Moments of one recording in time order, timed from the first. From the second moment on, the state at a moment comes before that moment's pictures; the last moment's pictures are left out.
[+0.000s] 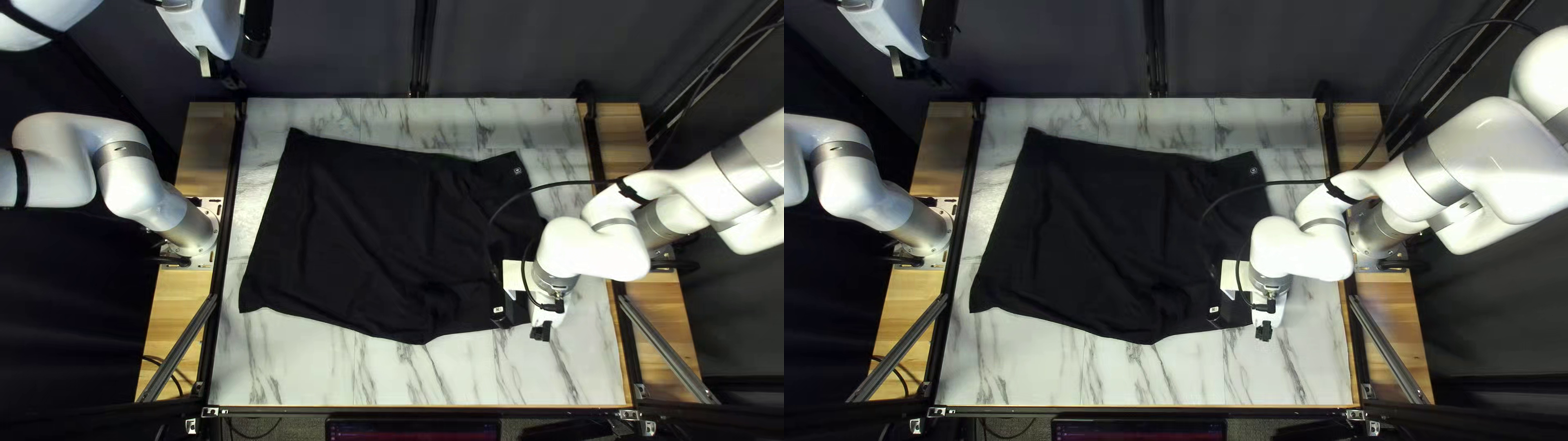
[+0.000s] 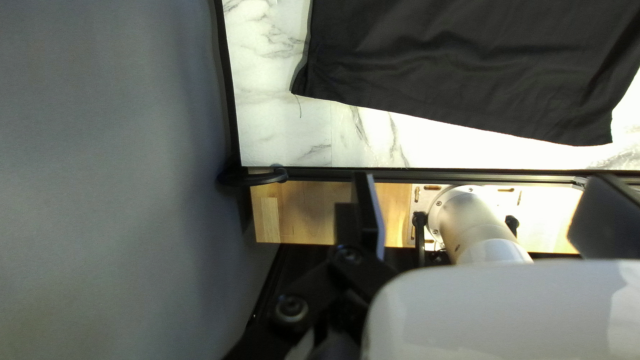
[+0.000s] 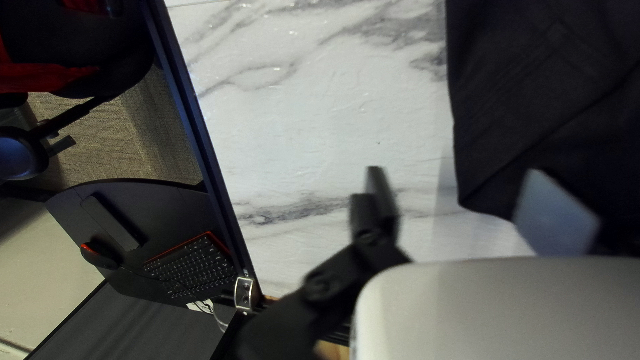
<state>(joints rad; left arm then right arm) 0.47 -0.70 -1.18 0.04 1.74 0.49 0.42 -0.13 -0.46 0.66 0.64 -0.06</state>
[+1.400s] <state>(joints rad) 0.47 -0.70 -1.18 0.04 1.74 0.49 0.37 0.01 -0.53 0.89 0.61 -0.27</state>
